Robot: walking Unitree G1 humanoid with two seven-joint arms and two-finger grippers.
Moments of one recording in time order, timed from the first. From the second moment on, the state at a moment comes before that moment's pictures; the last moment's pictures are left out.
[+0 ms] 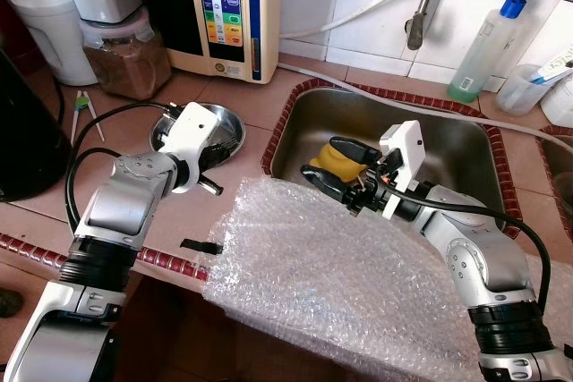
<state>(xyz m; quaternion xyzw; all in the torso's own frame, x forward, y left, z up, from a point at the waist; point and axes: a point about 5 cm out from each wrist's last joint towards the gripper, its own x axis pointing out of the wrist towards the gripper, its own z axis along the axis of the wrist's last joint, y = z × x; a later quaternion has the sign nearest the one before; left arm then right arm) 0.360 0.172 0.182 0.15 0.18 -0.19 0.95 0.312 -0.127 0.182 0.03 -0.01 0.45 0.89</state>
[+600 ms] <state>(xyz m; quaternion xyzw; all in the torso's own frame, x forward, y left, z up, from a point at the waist) 0.372 0.179 0.205 0.11 0.09 -0.12 0.98 0.319 -0.129 0.182 0.01 -0.02 0.42 0.91</state>
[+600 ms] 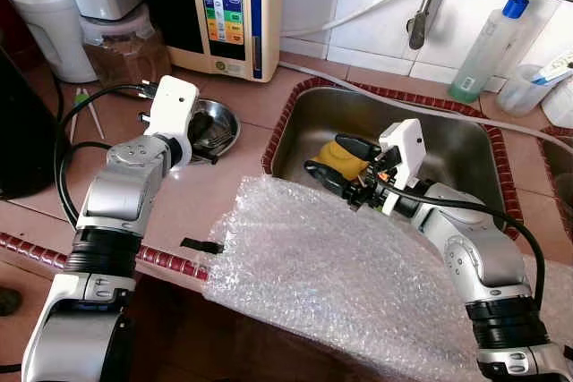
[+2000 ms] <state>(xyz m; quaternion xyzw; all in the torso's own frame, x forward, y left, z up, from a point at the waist) 0.384 0.210 0.188 0.14 0.12 -0.03 0.98 0.319 -0.111 0.186 0.01 -0.04 0.44 0.90</state>
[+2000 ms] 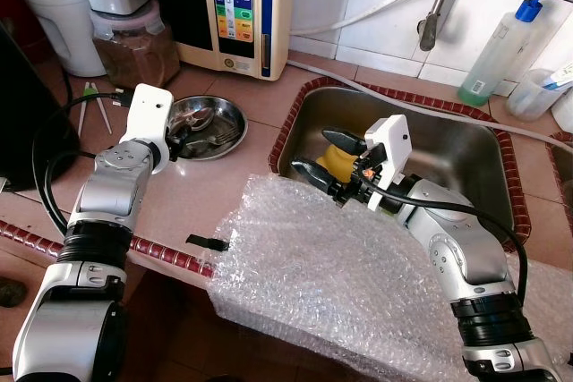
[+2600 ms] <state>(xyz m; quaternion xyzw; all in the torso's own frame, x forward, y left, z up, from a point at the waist) 0.392 0.204 0.186 0.12 0.15 -0.08 0.98 0.319 -0.111 0.185 0.01 -0.04 0.43 0.90</state>
